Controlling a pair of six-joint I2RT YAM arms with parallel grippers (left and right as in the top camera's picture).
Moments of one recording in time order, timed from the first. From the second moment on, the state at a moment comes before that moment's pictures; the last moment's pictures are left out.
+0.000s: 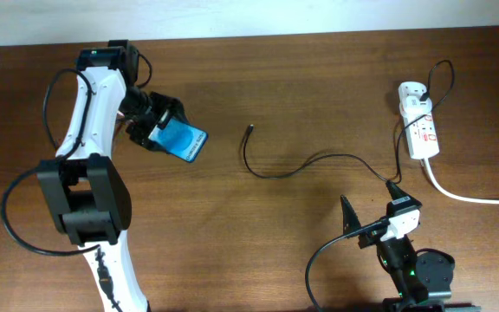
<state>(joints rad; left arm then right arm) 0.01 2.22 2.02 -1.45 0.40 -0.94 0.00 0.02 0.01 -0.05 -0.28 -0.03</state>
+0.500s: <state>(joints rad) 0.01 2.22 2.02 -1.42 0.16 -1.03 -0.01 0.77 0.74 -0.48 -0.53 0.15</state>
